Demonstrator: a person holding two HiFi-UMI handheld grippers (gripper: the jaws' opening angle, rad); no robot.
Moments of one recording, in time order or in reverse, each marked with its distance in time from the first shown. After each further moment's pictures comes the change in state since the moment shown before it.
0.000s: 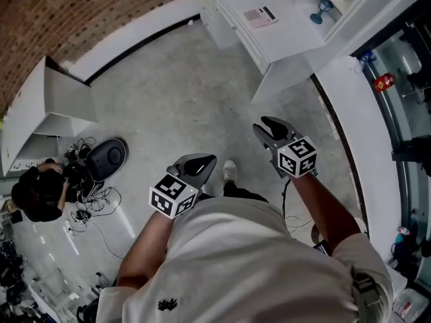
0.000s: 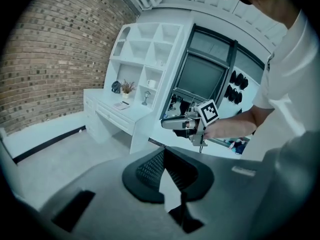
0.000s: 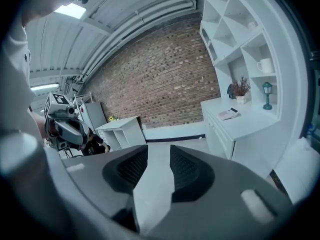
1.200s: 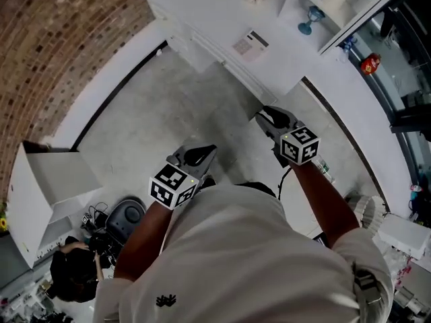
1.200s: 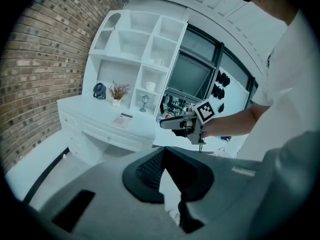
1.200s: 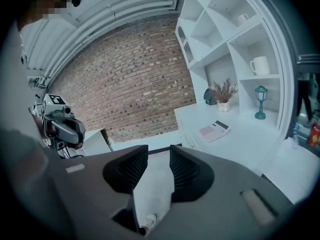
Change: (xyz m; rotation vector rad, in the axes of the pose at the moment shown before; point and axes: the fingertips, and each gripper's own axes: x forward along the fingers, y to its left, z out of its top) left arm 0.075 0.267 0.161 0.183 0.081 -0.280; right arm 0.189 -0.154 0.131 0.132 -0.068 -0.309
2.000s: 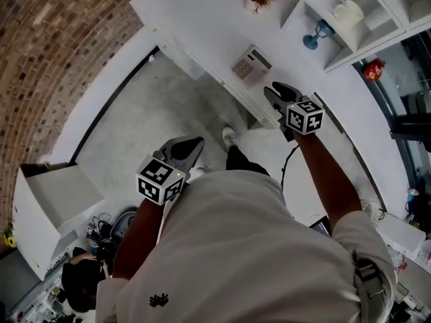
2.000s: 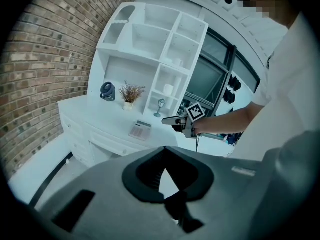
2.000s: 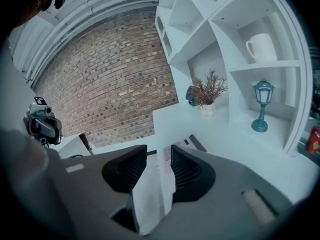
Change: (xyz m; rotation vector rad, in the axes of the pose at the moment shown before) left arm 0.055 0.152 0.083 -0.054 0.010 0.031; right arm 0.121 -0.193 0.073 0.057 0.028 -0.105
